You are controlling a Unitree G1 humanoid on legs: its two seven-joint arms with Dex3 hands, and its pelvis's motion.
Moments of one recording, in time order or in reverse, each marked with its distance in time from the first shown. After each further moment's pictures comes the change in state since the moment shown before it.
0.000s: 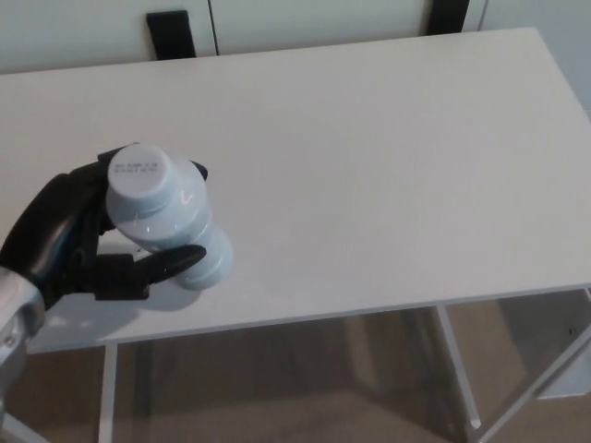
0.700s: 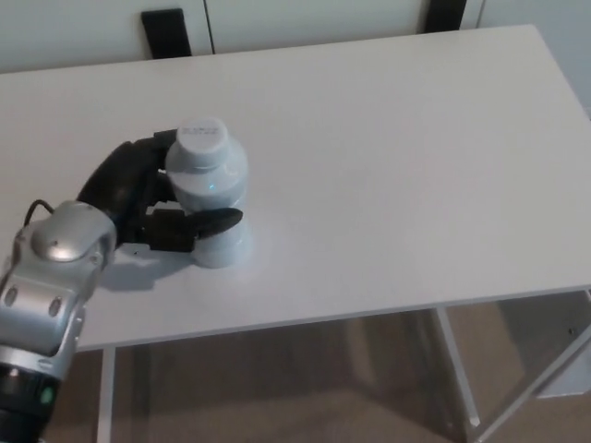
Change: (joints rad) left_arm -0.328 -0.091 -0.165 0.486 0.143 -0.025 0.052; right_arm -0.017 0.000 0.010 0.000 -0.003 0.004 0.014
